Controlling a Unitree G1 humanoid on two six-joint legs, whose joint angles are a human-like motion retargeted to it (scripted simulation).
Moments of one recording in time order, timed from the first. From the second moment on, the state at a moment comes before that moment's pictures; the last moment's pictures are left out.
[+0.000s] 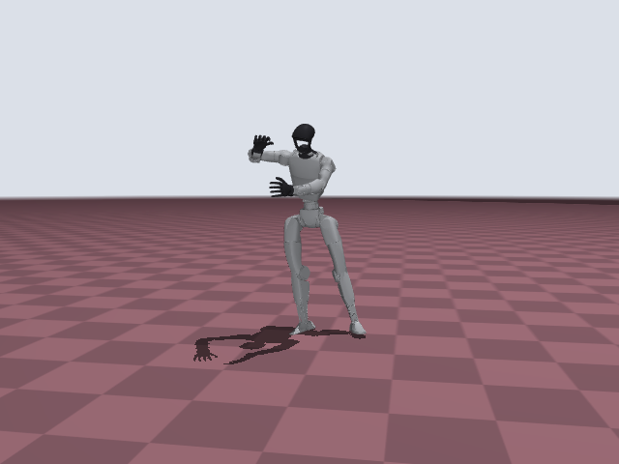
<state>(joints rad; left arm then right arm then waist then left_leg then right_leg) -1.36 0.31 -0.58 0.82 -0.37 -0.17 0.53 -1.69 -1.23 0.95 0.11 -0.09 -0.08 -0.60 -0.02 -0.17 0.41 -0.14 0.36 0.53 -0.09 0.13 -0.26 -0.29 0.08 -0.39 -0.02 0.13 0.26</state>
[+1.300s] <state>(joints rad) -1.04 0.21 -0.74 0.82 -0.47 -0.12 0.49 -1.58 -1.27 0.84 0.22 -0.01 -0.05 -0.62 -0.05 -0.08 0.46 -0.18 0.36 0.46 -0.07 0.13 -0.26 -0.27 0.08 -0.42 -0.04 0.13 0.26</state>
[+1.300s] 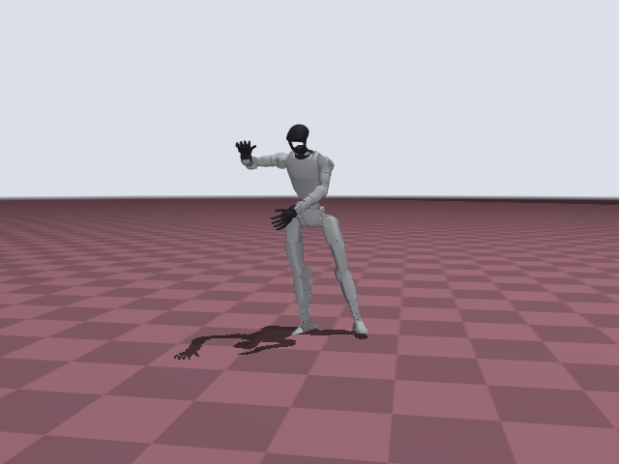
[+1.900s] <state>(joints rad) -1.57 0.40 -0.74 0.75 -0.50 -0.17 0.57 -1.54 -1.34 0.80 0.17 -0.03 -0.06 -0.63 -0.01 -0.09 0.39 -0.20 0.31 0.44 0.02 0.06 -0.21 -0.25 -0.01 -0.41 -0.01 0.13 0.26</state>
